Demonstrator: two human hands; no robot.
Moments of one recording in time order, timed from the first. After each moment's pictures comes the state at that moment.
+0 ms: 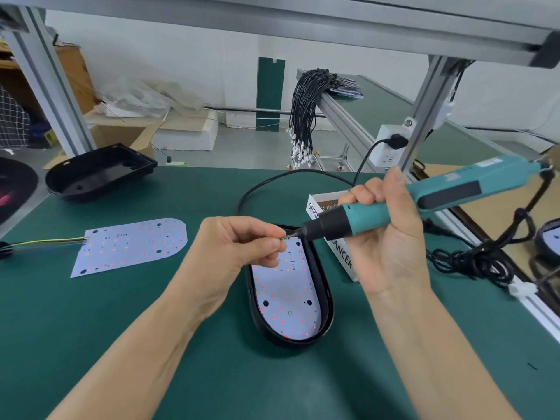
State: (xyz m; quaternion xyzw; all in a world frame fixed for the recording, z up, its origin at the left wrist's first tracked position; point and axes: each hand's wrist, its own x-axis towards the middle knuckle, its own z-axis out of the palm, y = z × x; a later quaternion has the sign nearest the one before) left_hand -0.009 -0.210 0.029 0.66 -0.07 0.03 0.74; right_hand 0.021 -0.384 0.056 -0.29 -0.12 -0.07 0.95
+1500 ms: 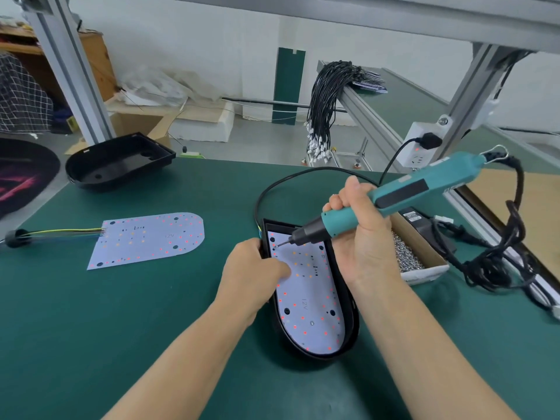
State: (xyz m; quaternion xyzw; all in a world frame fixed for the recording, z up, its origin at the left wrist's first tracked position) left_hand 0.017 -0.220 -0.018 0.74 0.19 -0.03 0.65; right_hand 0.067 -0.347 0.017 -0.38 -0.09 -0.05 0.92
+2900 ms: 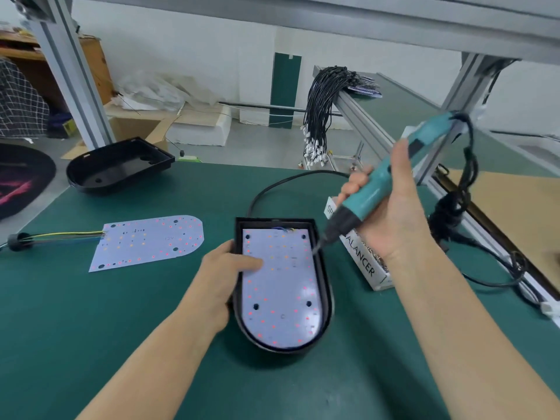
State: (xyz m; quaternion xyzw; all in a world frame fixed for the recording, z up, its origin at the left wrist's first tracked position) left_hand 0.007 -0.189 -0.021 0.61 0.20 -0.05 0.77; right_hand 0.088 -0.387 0.052 -0.39 -0.04 0.12 0.91
